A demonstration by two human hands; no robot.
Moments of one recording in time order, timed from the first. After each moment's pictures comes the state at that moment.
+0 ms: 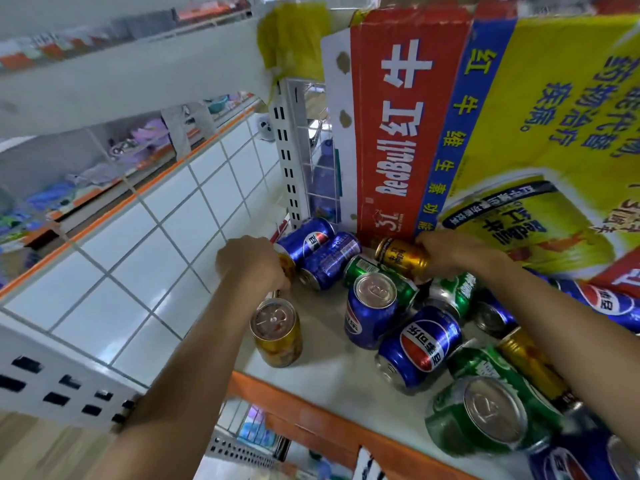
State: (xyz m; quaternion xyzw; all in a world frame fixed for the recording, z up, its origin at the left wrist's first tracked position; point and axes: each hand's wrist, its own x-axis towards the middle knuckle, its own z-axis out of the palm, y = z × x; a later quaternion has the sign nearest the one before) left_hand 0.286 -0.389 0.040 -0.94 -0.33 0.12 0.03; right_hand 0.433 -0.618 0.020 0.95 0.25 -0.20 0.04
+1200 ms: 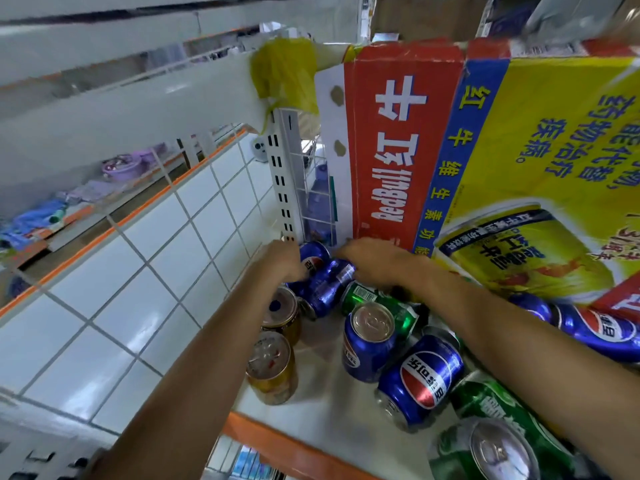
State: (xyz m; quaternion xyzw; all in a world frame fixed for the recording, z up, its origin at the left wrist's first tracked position) left_hand 0.364 -0.372 0.018 -0.97 -0.20 0.15 -0.07; right_hand 0.426 -0.534 0.027 0.88 0.47 -0.12 -0.01
